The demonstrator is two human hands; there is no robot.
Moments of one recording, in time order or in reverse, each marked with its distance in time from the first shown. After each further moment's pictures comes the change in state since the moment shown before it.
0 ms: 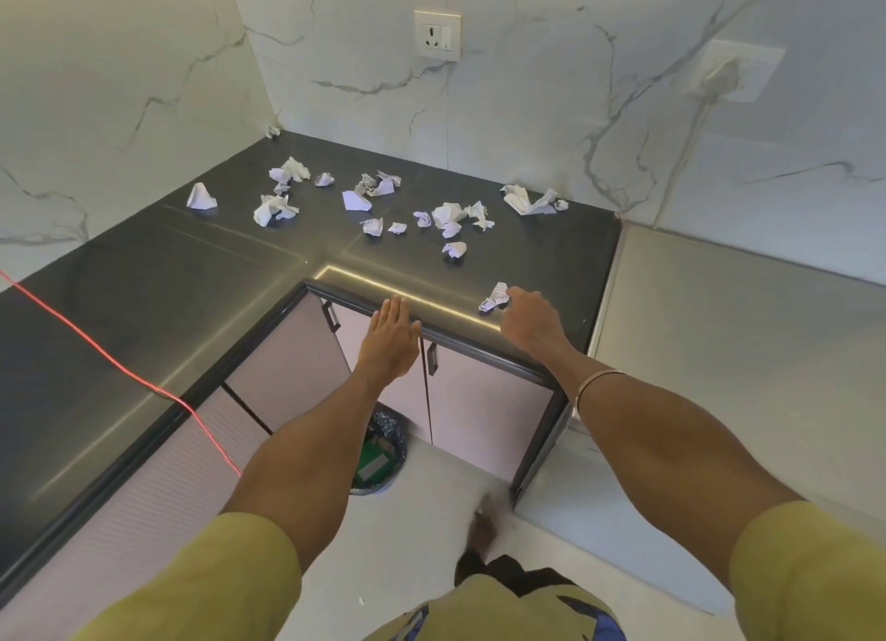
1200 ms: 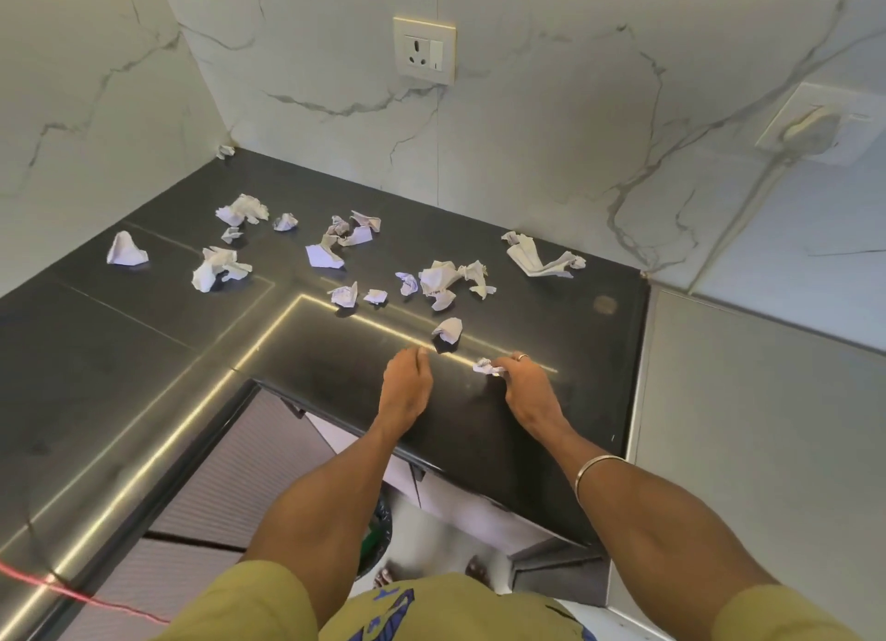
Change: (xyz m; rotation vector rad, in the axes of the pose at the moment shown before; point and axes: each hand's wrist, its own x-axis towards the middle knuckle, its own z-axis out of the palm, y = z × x) left_hand 0.208 0.014 0.028 -0.548 0.189 -0.246; right_hand 0.162 0.036 0.067 0.163 -0.036 -0.096
